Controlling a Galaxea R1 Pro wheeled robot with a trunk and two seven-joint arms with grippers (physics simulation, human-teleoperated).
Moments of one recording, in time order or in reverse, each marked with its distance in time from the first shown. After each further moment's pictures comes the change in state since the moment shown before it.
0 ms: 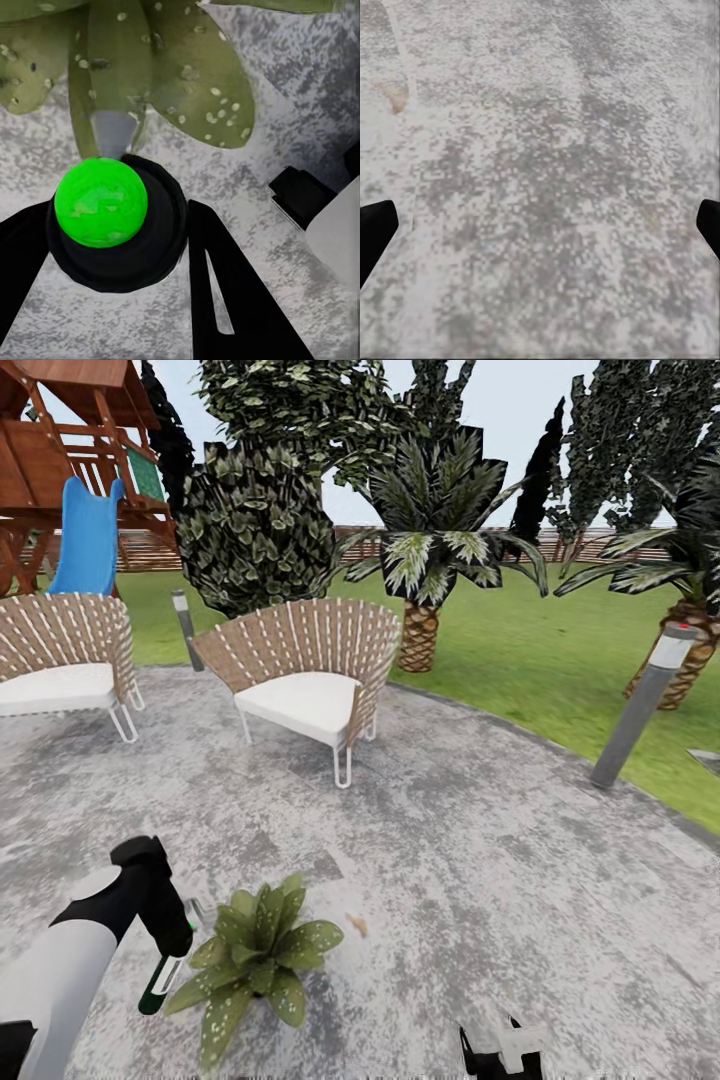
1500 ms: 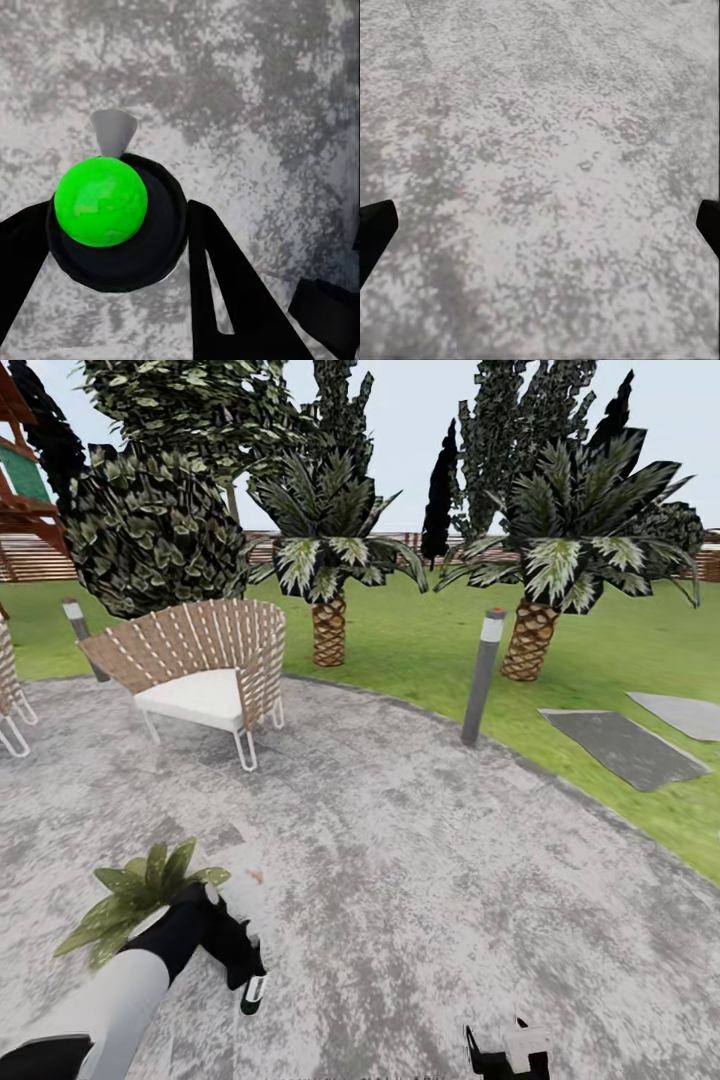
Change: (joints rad) left arm 0.055 -0.162 0.004 0.206 0.244 -0.420 0.318; right arm 0.000 -0.017 -0.004 -0.002 -0.002 0.000 0.000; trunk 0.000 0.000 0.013
